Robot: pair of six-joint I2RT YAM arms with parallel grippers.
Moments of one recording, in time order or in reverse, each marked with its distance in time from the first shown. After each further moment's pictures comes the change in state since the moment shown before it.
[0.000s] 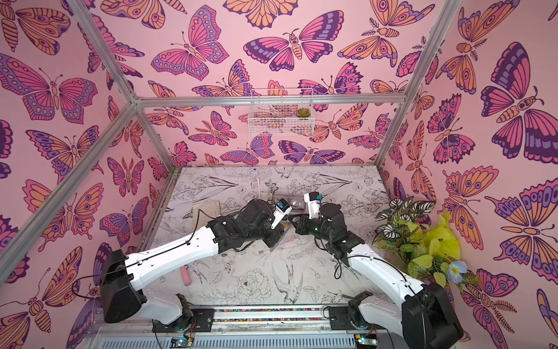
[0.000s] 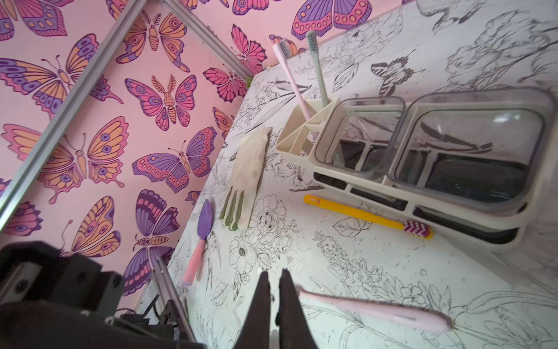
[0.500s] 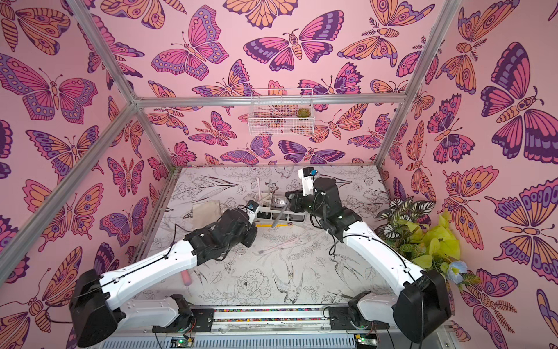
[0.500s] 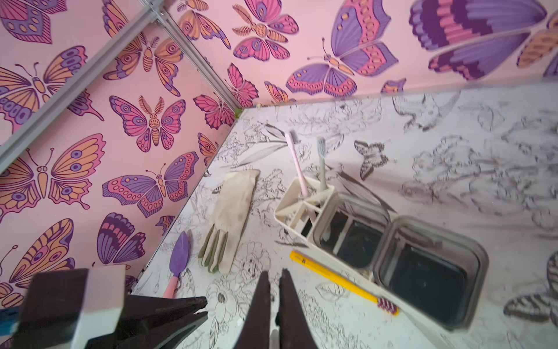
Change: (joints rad) left arm 0.140 -0.254 -0.331 0.096 -0.275 -0.058; right arm 0.027 0.169 0.427 -0.219 0.116 -0.180
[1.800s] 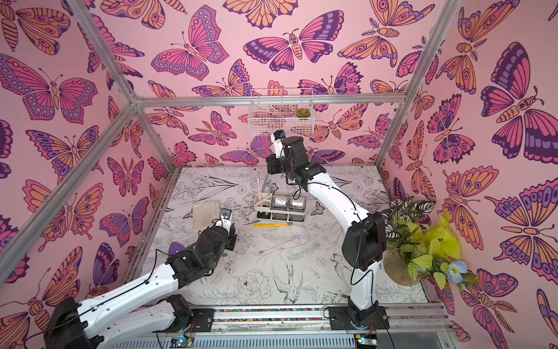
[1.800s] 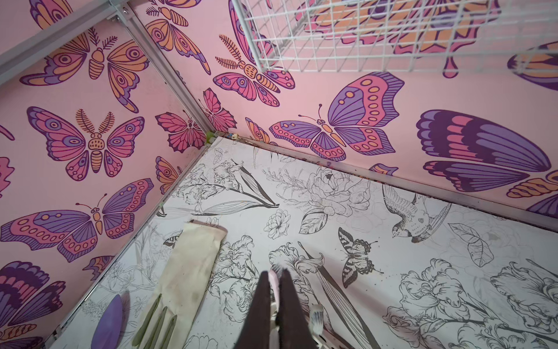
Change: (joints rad) left arm 0.014 -0.229 -0.295 0.239 -0.305 0.016; right arm 0.015 0.616 0.793 -0.239 0.099 -0.187
